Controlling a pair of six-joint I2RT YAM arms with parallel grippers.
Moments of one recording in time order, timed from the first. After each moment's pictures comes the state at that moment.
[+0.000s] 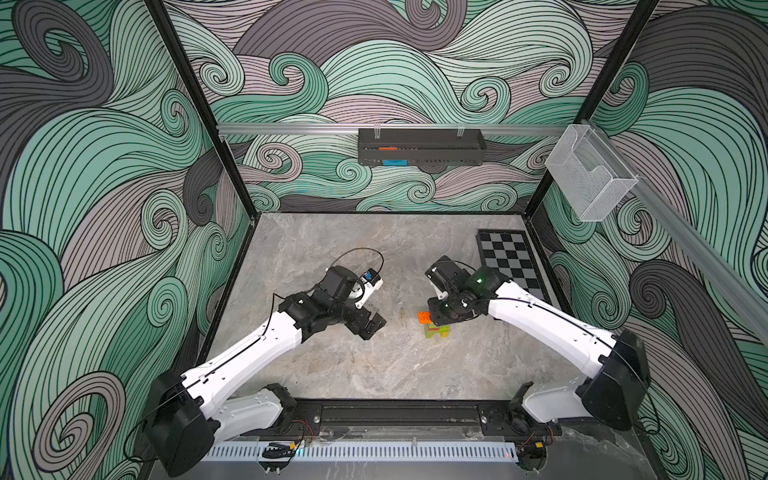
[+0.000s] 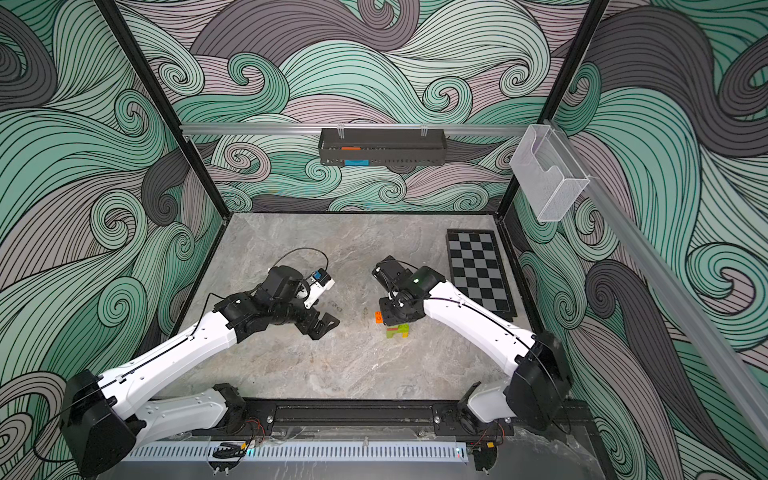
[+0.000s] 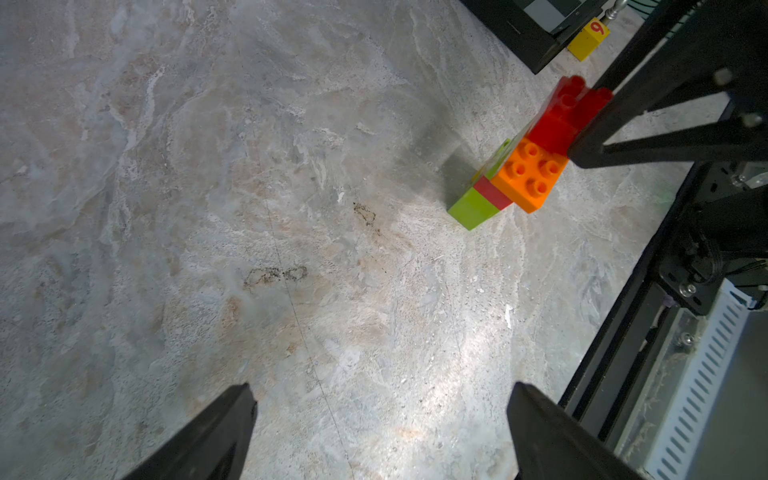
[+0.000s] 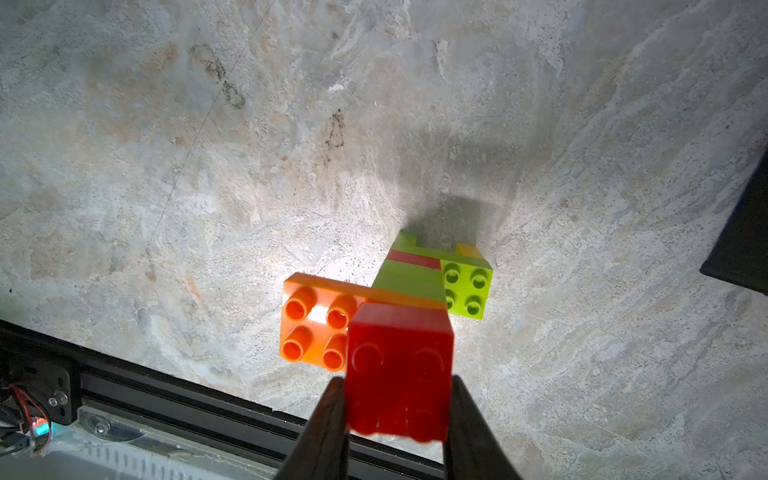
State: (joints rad) left arm -0.67 1.14 0.88 -0.62 0.20 0.01; right arm 0.75 1.42 1.21 -1.11 0.05 0.54
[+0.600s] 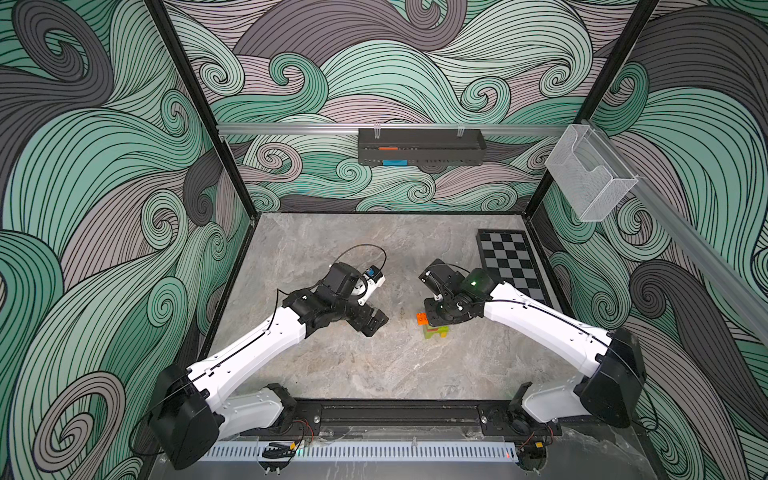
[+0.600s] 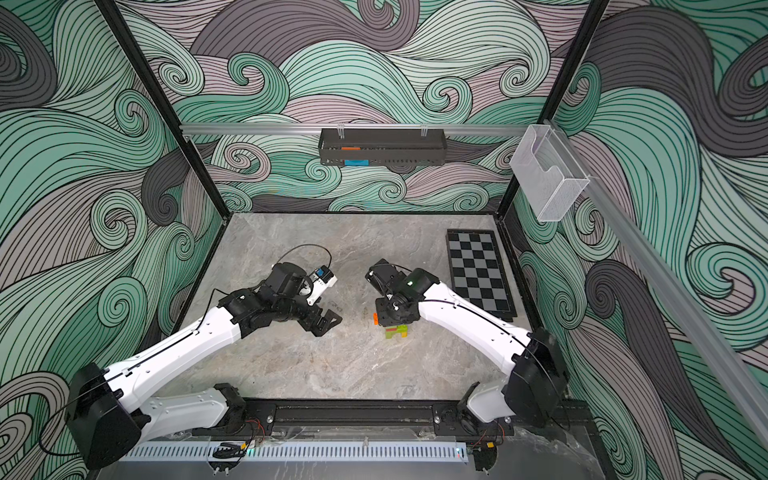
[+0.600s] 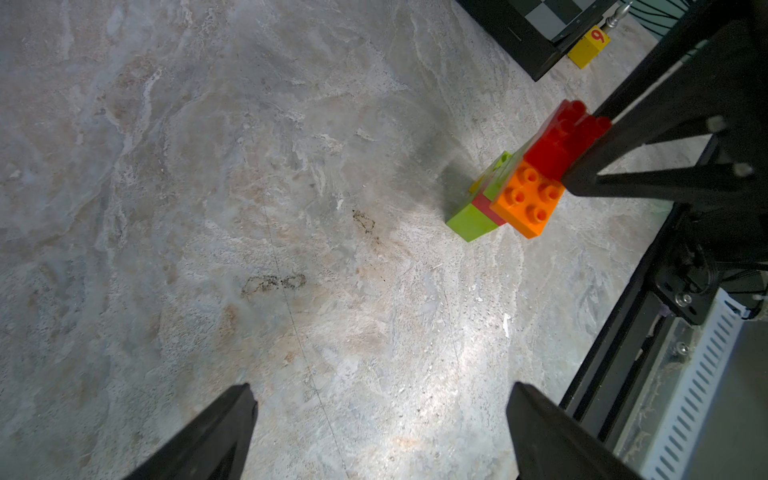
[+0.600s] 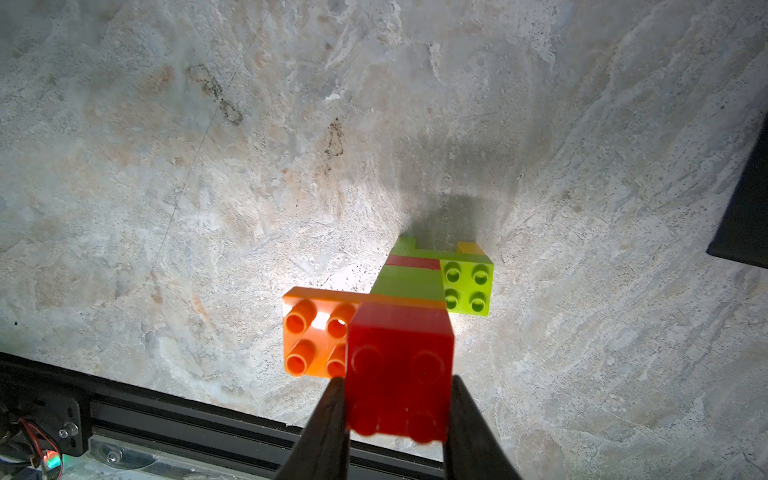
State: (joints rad) left arm -0.67 1.18 0.92 -0.62 0.20 0.00; right arm 0.79 1.44 1.22 -1.11 0.09 0.64
